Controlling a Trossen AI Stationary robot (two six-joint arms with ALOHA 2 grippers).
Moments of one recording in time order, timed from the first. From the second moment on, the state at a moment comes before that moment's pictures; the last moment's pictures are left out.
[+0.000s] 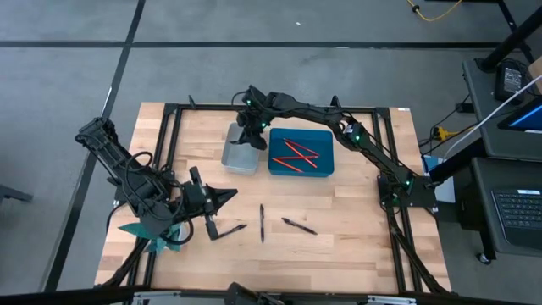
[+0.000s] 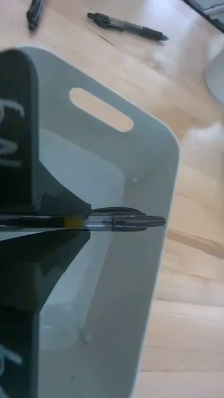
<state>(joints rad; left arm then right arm) -0.76 1.24 1.11 -0.10 -1.18 -0.29 -0.43 2.56 2.36 -0.76 -0.67 -0.43</state>
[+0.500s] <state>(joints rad) -0.76 1.24 1.11 -0.10 -1.18 -0.28 -0.43 2.56 2.36 -0.71 -0.68 -0.45</state>
